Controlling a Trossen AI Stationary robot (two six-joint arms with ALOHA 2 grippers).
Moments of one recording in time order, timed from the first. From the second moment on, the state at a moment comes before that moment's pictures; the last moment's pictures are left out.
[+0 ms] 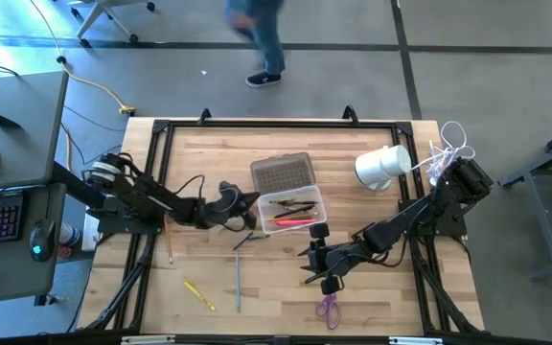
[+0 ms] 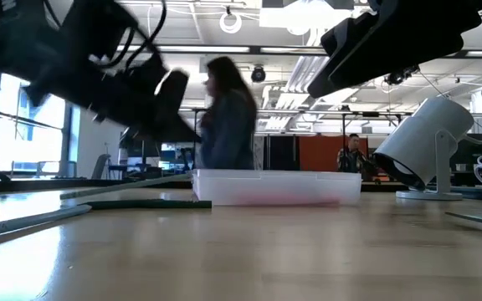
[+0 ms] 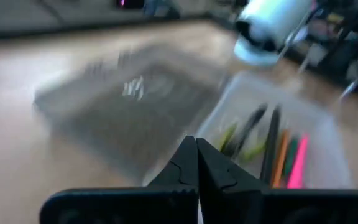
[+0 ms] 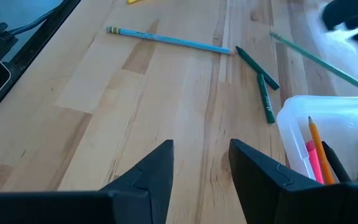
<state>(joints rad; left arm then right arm) -0.20 1.66 0.43 0.84 -0.75 -0.55 0.52 1.62 0.89 0.03 0.33 0.13</state>
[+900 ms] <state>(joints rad) -0.16 1.61 0.97 -0.65 -0.65 -0.61 0.52 1.62 0.89 0.04 0.33 0.18</state>
